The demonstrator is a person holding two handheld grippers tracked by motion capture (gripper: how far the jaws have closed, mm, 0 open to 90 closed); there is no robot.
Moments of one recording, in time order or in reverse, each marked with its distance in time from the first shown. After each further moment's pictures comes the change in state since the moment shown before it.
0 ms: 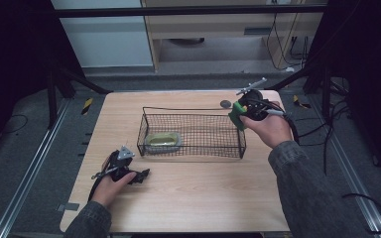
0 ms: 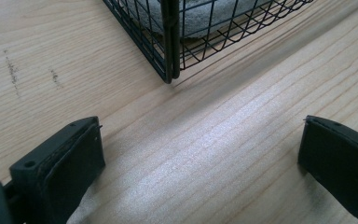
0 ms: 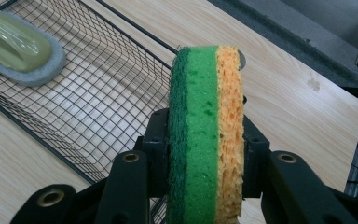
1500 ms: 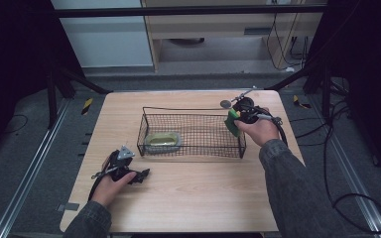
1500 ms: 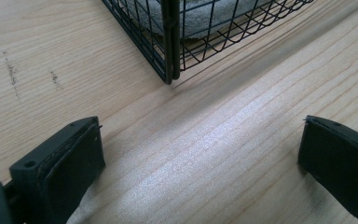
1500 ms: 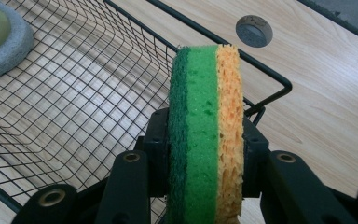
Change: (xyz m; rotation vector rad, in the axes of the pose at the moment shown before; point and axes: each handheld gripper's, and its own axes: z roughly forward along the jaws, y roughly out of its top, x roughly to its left) left arm 0.001 0.000 0.001 -0.002 -0.003 0.002; right arm -0.010 -0.016 0.072 0.069 0.053 0.047
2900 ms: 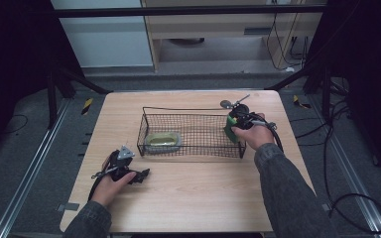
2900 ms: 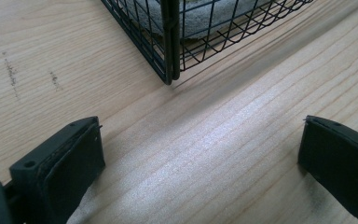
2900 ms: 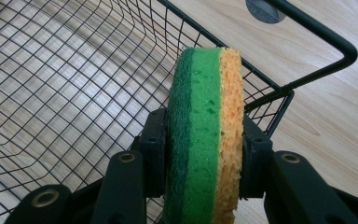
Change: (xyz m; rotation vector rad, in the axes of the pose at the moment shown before) left arm 0.000 0.000 0.000 0.001 -0.002 -0.001; right arm 0.006 -0.012 0.030 0.057 -0.025 -0.023
